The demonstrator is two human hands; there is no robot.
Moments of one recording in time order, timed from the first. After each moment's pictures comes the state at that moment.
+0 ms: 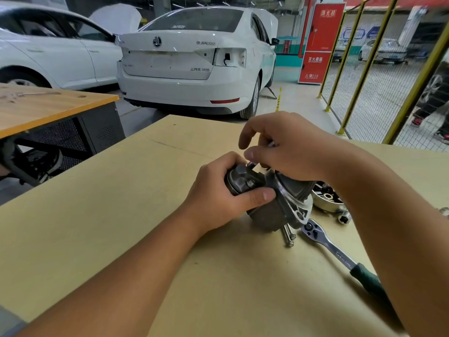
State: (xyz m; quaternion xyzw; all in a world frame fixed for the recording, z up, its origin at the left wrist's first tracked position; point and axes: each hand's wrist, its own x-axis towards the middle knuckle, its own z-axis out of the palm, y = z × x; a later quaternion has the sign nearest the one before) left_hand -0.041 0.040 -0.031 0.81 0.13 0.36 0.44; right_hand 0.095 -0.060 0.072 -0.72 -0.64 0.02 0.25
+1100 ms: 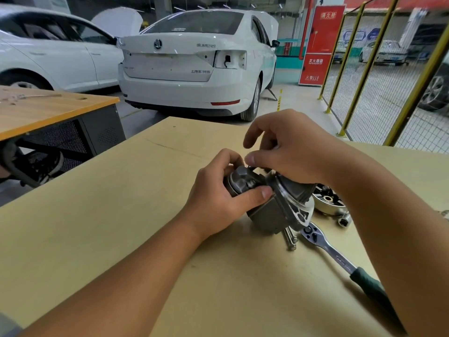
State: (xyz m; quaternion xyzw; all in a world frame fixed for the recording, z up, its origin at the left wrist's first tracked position) left_hand -0.038 0.037 -0.035 0.79 0.13 0.38 0.46; right_hand 0.102 -0.061 0.068 -0.73 -0.63 0.00 0.28
